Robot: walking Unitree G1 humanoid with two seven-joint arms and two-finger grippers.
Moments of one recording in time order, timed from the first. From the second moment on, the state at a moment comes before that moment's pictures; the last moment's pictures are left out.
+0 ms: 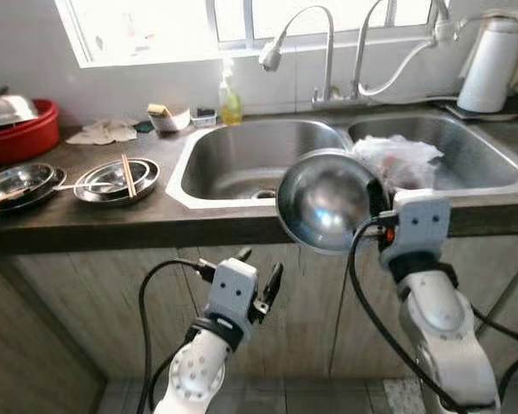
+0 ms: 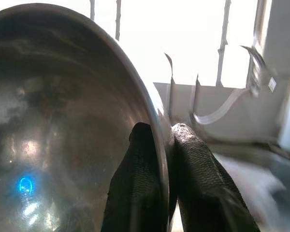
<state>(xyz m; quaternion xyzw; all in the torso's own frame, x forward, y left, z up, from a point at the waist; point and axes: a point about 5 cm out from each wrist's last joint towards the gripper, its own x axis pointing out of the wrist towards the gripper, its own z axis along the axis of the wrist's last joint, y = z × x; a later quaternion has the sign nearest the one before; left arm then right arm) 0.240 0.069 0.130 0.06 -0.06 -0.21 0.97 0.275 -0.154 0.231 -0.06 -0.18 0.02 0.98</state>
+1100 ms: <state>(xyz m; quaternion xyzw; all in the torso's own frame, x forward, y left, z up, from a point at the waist) 0.240 0.071 0.131 0.06 -0.07 -0.20 0.98 0.318 -0.177 0.212 -0.09 0.01 0.05 0.99</state>
